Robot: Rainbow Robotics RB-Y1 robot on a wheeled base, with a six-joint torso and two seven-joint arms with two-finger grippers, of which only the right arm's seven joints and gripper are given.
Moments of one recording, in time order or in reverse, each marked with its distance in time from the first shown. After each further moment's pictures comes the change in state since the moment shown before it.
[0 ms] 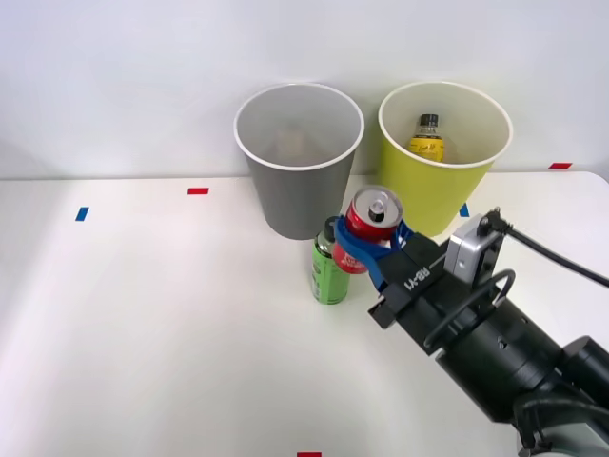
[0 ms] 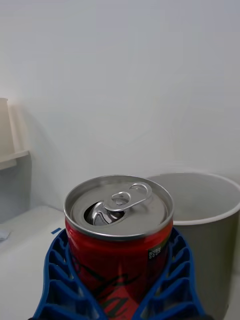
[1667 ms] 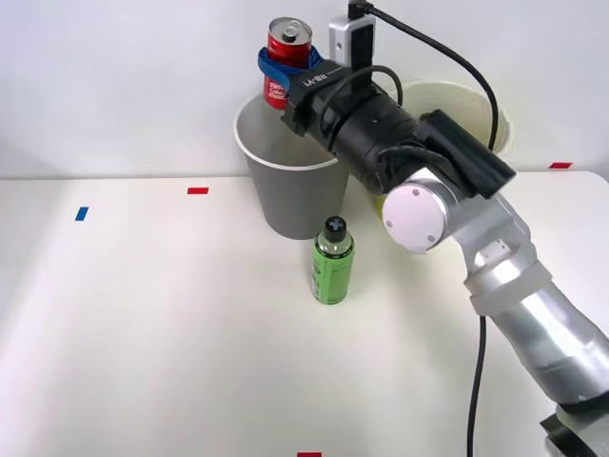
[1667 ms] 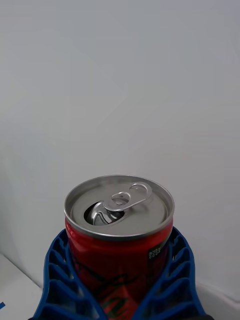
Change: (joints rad) arm -0.773 0.333 -0.074 0.694 -0.018 0.133 -0.009
